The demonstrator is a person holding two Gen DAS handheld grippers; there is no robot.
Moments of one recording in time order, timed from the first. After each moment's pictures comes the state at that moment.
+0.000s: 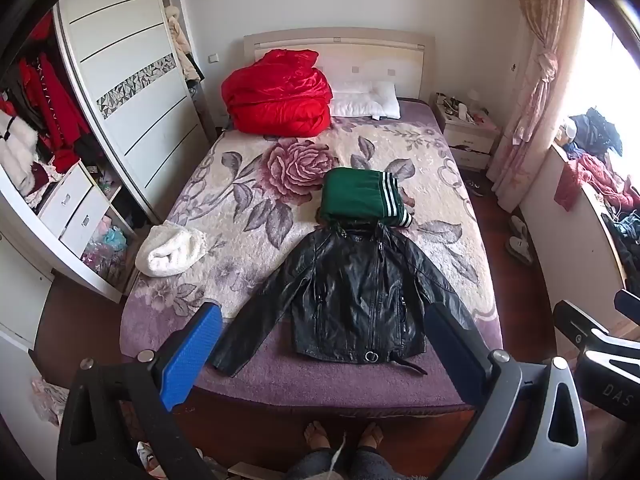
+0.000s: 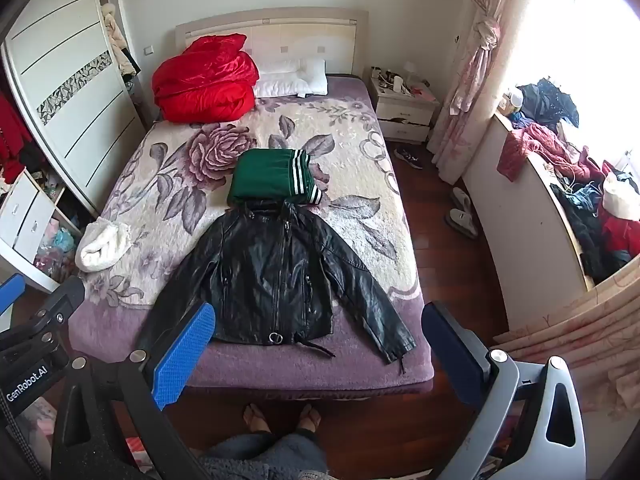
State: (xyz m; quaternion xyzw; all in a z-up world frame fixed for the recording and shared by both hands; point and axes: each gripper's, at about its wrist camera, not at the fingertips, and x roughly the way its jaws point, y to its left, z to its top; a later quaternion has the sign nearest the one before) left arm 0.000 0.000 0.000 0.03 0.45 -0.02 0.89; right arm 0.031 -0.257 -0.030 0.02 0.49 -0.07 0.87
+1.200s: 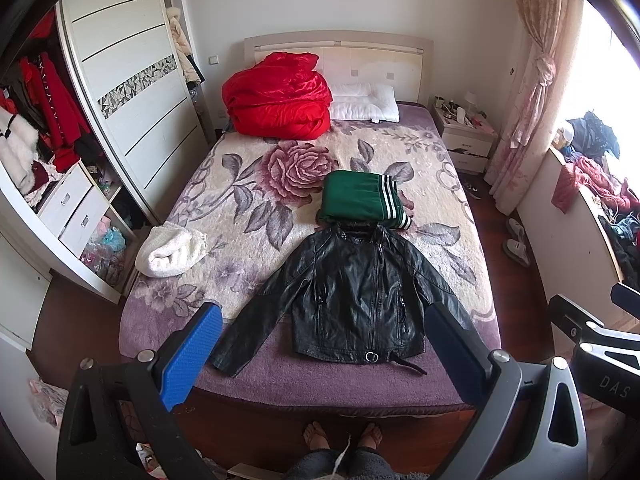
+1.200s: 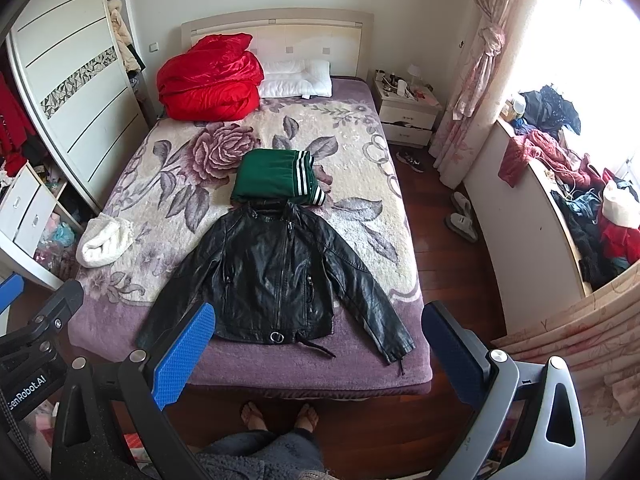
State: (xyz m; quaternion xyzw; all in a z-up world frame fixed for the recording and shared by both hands) left arm -0.003 -0.009 0.005 0.03 0.45 -0.02 0.89; right arm 0.029 -0.251 -0.026 0.02 0.49 -0.07 0.87
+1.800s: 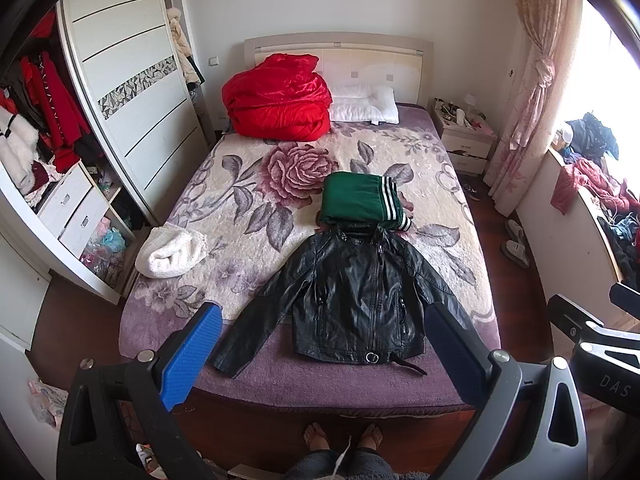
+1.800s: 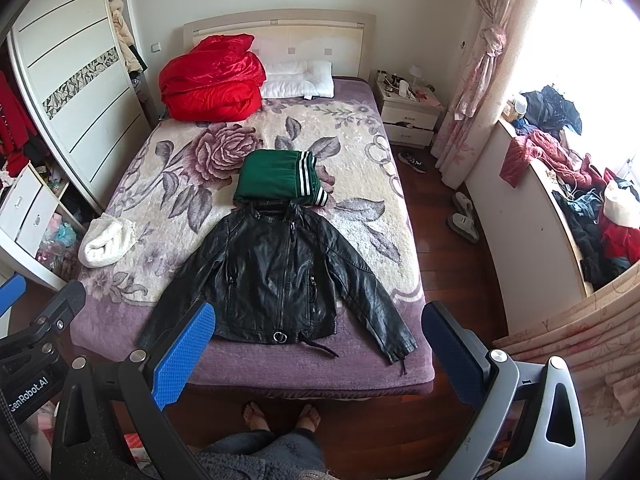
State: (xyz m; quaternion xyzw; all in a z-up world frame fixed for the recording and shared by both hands) left arm -0.003 -0.005 0.005 0.03 0.45 -0.02 0.89; right arm 0.030 -0.245 -0.017 0.02 0.49 -0.07 0.87
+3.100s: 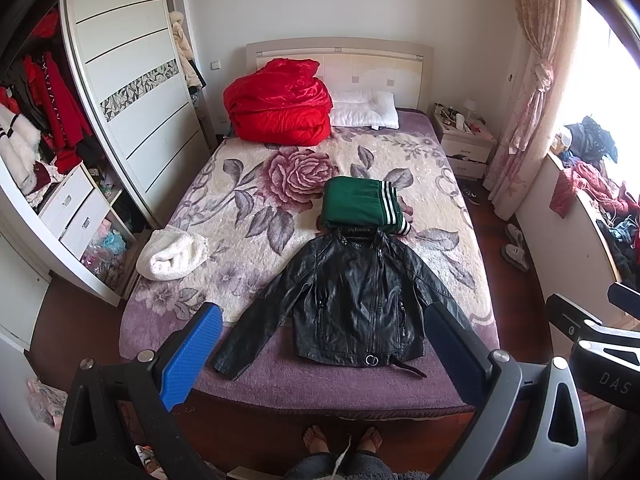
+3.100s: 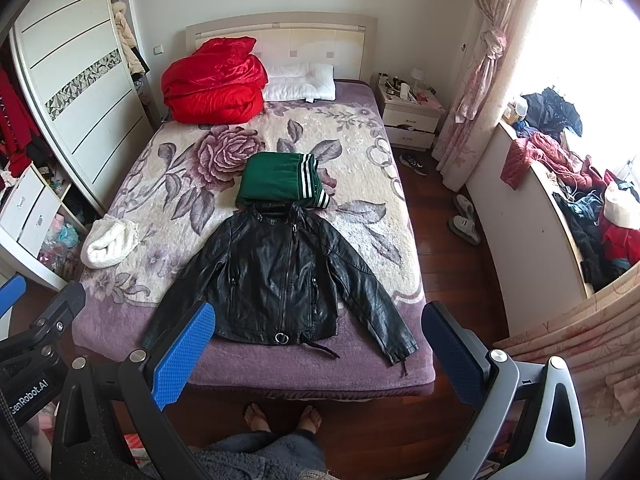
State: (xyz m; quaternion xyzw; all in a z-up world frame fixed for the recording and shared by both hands) left arm 0.002 0.001 0.024 0.02 0.44 -0.02 0.90; right arm 0.035 -0.226 0.006 0.02 0.49 -0.07 0.87
